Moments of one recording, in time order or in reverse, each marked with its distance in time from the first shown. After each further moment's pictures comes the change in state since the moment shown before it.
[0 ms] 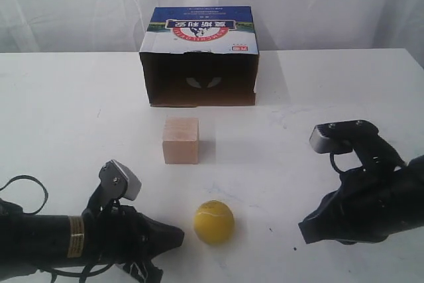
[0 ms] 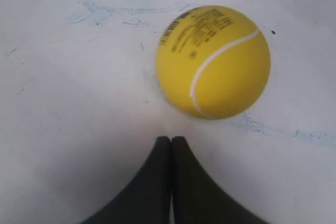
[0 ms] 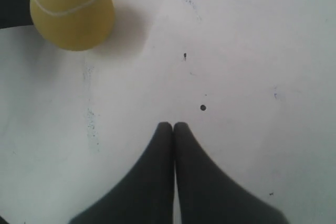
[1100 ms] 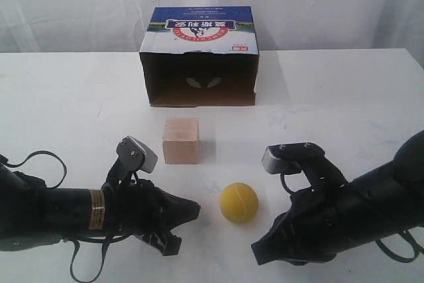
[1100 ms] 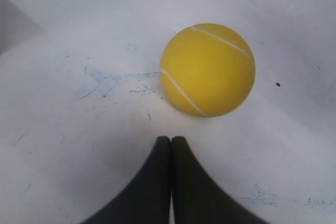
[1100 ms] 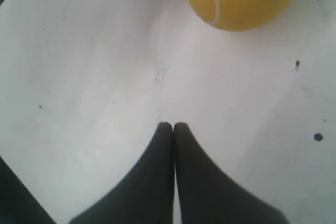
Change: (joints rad) left arm -0.008 0.002 -0.134 0.053 0.053 -0.098; right arm 0.182 0.165 0.000 0.305 -0.039 -0.183
